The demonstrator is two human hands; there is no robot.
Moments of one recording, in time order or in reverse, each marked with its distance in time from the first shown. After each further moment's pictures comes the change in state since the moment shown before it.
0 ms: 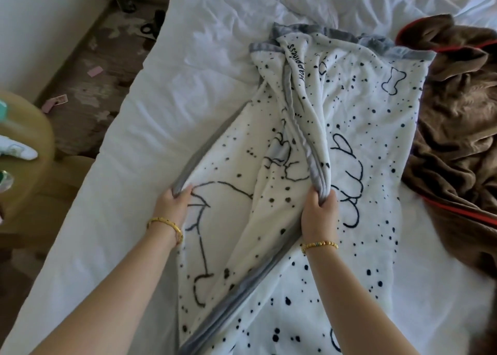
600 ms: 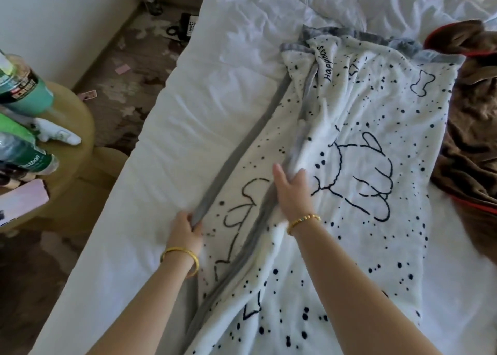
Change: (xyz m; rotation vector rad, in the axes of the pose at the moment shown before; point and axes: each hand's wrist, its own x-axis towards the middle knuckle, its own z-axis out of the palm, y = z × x) left_hand -0.045 -0.064 -0.054 0.263 -0.052 -0.017; right_hand -0.049 -0.022 0.074 -0.049 -0.352 -0.086
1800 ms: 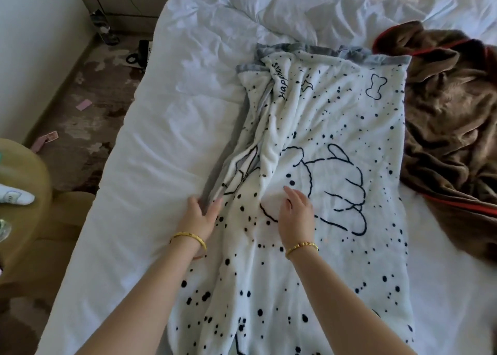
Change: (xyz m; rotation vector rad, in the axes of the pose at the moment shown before) left_hand 0.064 0.098 0.045 0.129 -0.260 0.094; right_hand 0.033 0.030 -0.037 -0.280 0.224 0.033
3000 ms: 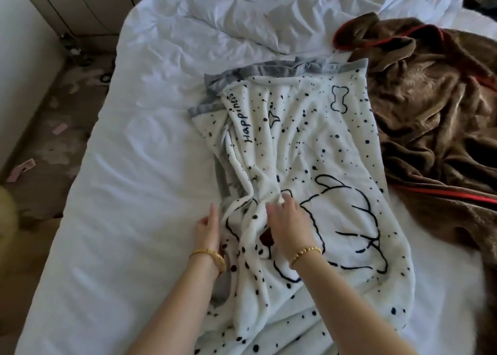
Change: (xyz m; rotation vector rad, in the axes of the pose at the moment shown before) left_hand -0.021 0.057 0.085 -0.746 0.004 -0.292; right_hand 0.021 0.032 -0.052 -0.352 -0.196 -0.106
